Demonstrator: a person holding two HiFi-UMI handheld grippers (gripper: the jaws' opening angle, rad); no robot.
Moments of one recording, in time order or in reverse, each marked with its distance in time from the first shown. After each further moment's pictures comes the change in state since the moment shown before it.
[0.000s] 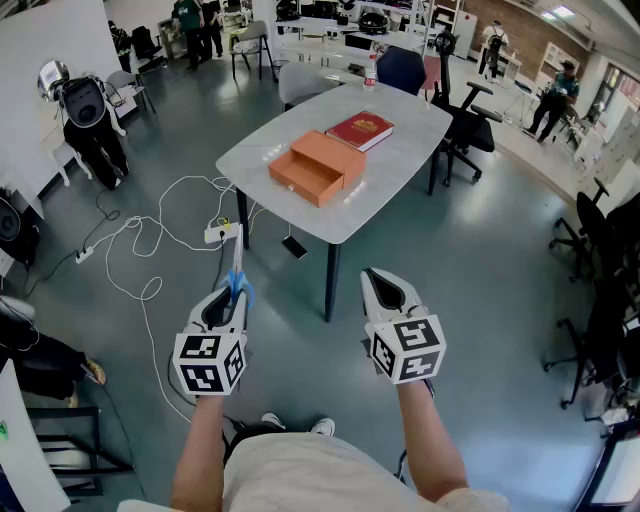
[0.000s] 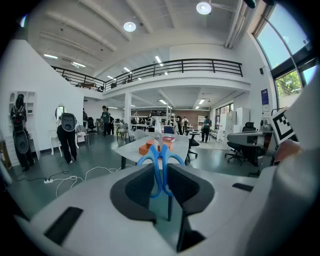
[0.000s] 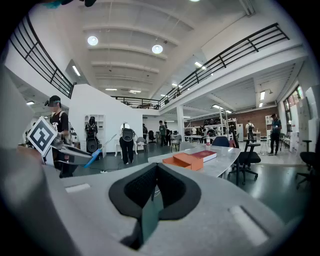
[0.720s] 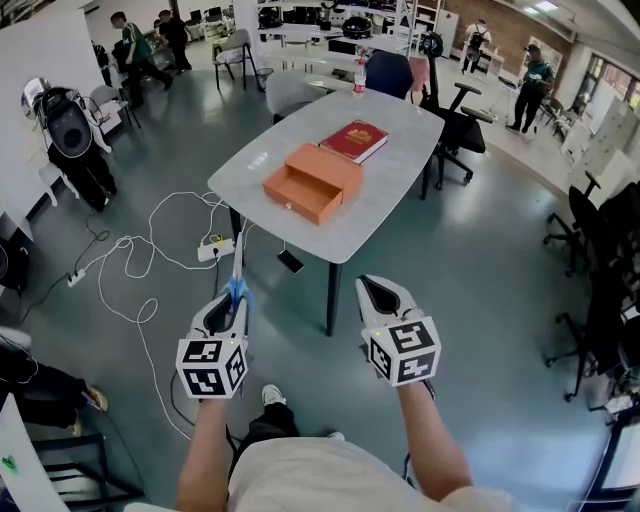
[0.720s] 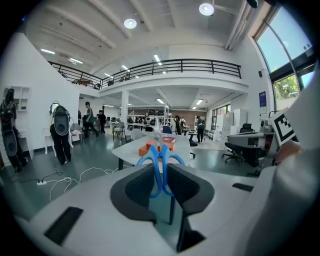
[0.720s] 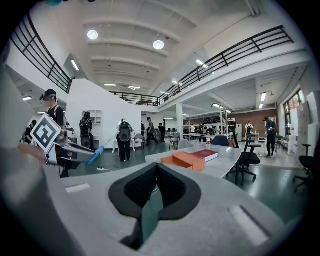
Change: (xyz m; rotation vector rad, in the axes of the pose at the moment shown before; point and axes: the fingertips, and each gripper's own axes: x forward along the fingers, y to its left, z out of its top) left arm 0.052 0.041 0.010 -0.006 0.007 -0.048; right arm 0.057 0.004 0.000 -0.025 0.037 -0.020
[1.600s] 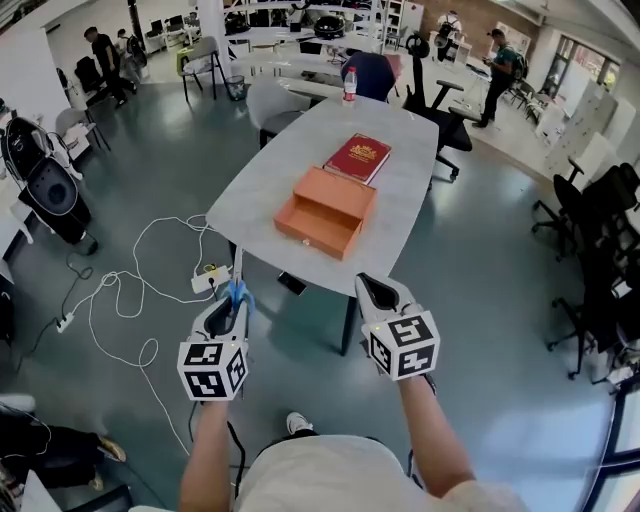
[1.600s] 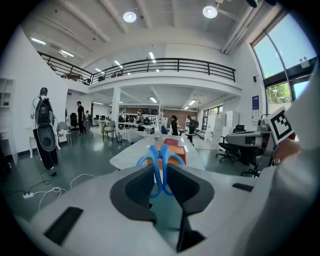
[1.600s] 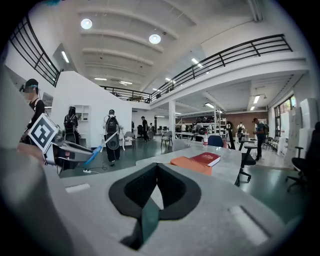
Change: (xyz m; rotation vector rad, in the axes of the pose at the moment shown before) left arm 0.107 0.137 0.063 0.026 0.017 -0.131; right arm 0.158 0.020 0.053 0.012 0.032 -0.125
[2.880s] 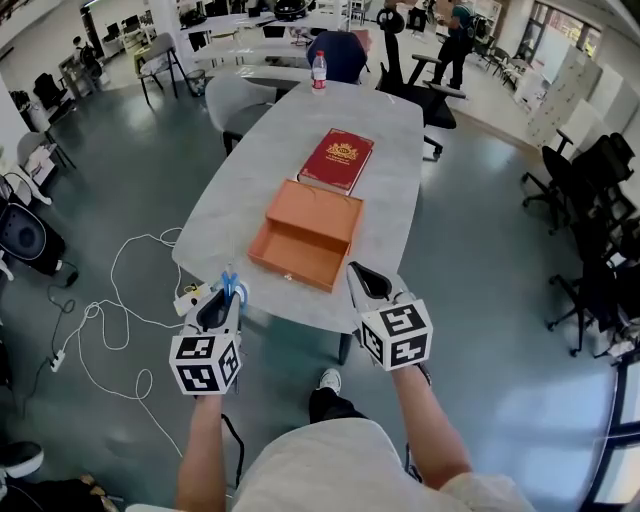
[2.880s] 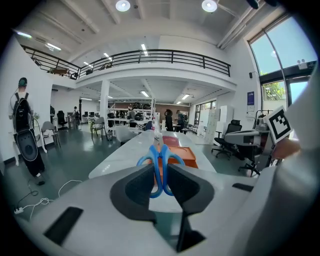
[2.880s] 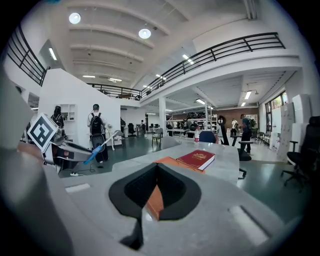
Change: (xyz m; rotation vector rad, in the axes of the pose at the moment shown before) left arm 0.174 0.023 0.047 0.053 0.060 -0.098; right arm 0.127 -0.103 0.004 0.055 0.027 -0.094
